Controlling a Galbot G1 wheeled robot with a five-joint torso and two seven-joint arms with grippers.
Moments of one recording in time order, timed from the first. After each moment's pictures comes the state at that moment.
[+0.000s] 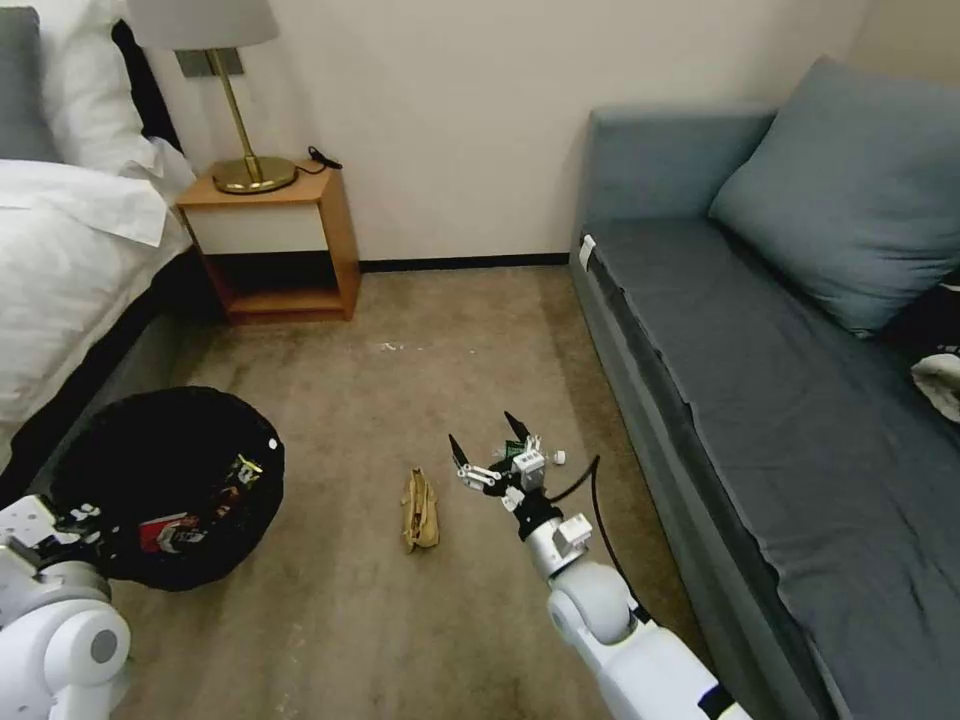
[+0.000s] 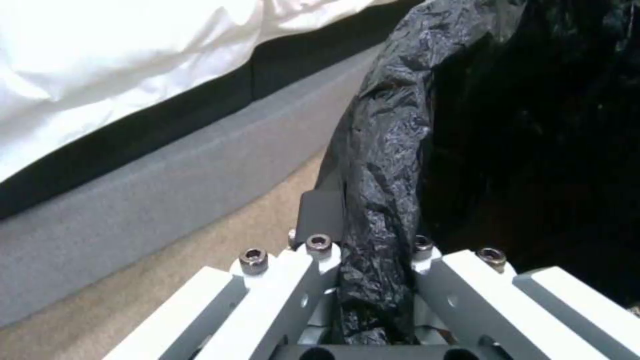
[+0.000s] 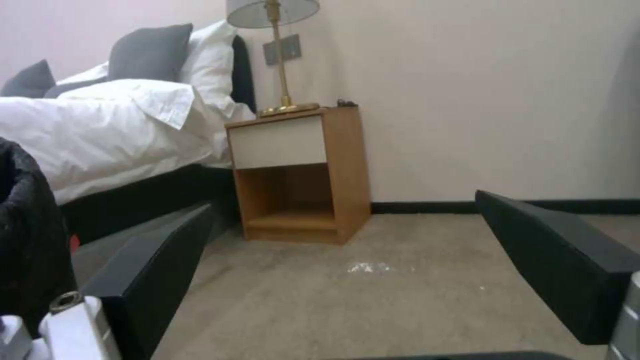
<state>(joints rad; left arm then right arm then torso) 1.51 -1.34 -1.03 -2.13 -0.71 0.48 -0.57 -1.14 1.36 0.00 1.56 0.24 0.37 -0.01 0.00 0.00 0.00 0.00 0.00</state>
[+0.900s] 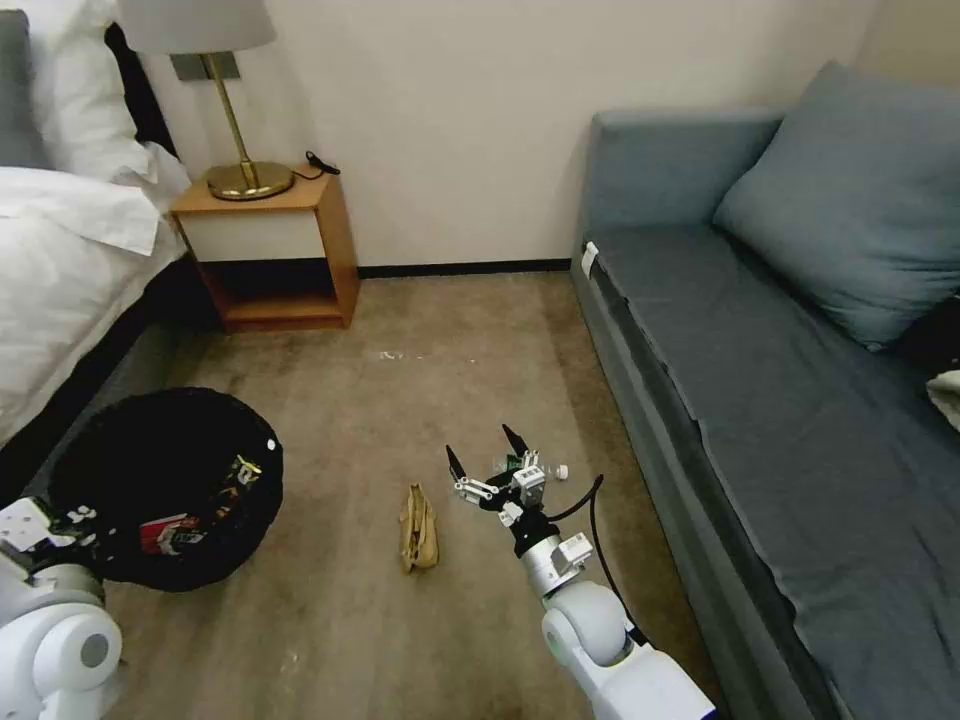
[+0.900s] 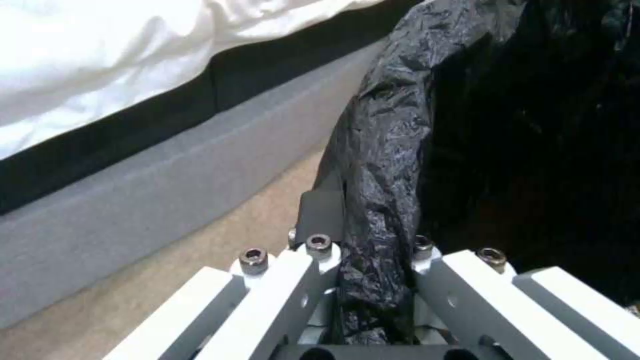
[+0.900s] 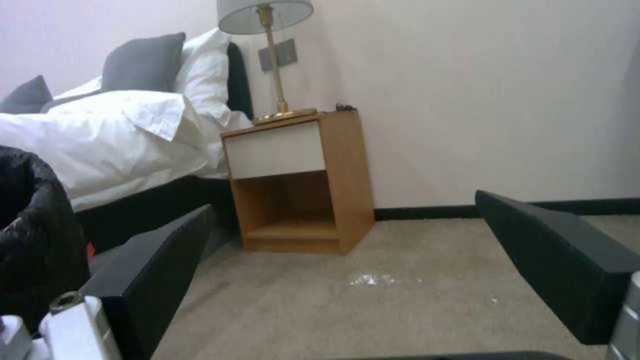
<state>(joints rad) 1.53 -1.33 -1.04 -2.14 -0.74 0.47 -0.57 -1.16 1.37 0.00 1.55 0.26 0.40 -0.03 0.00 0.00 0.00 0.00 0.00</state>
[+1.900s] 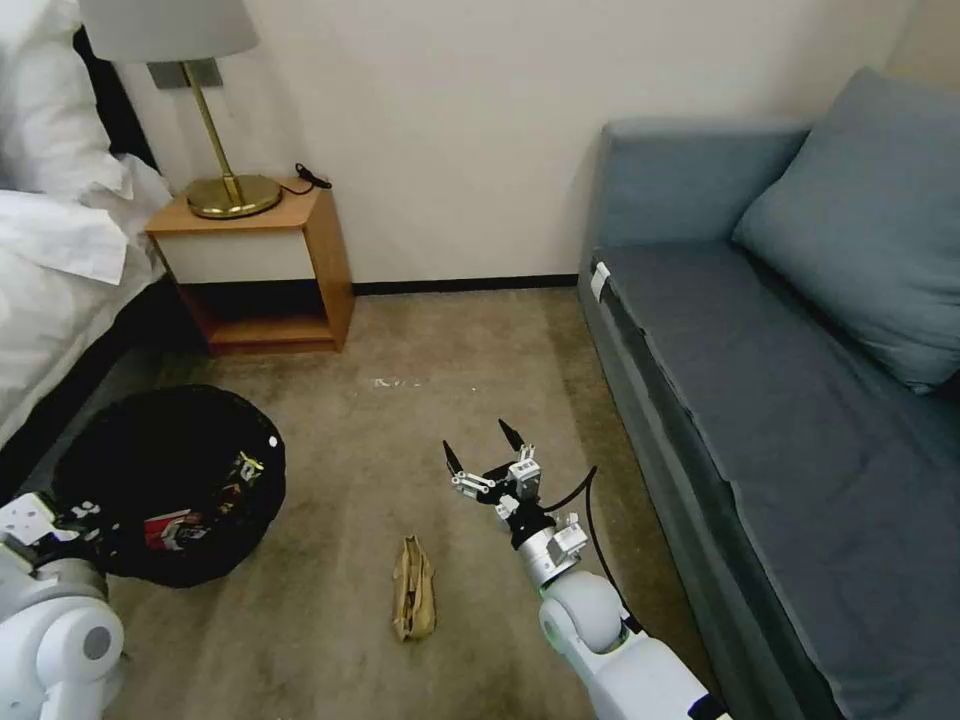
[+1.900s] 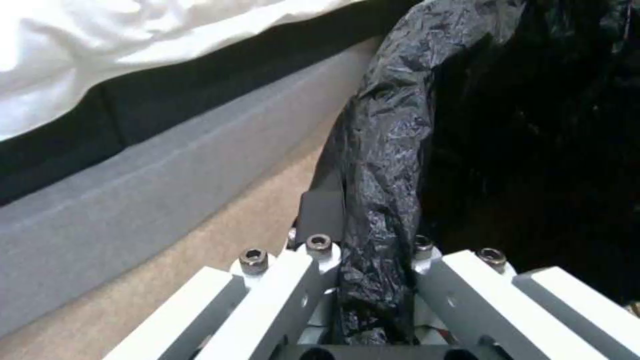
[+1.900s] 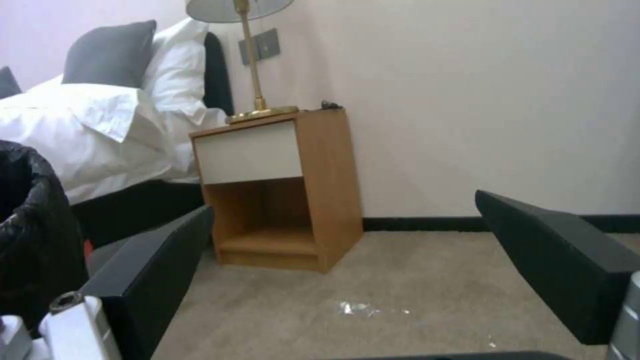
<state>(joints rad) 1.51 -1.32 -1.03 -2.12 -0.74 0.48 -0.56 -1.13 1.37 -0.01 1.52 0.26 0.39 -0.03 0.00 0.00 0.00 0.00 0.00</state>
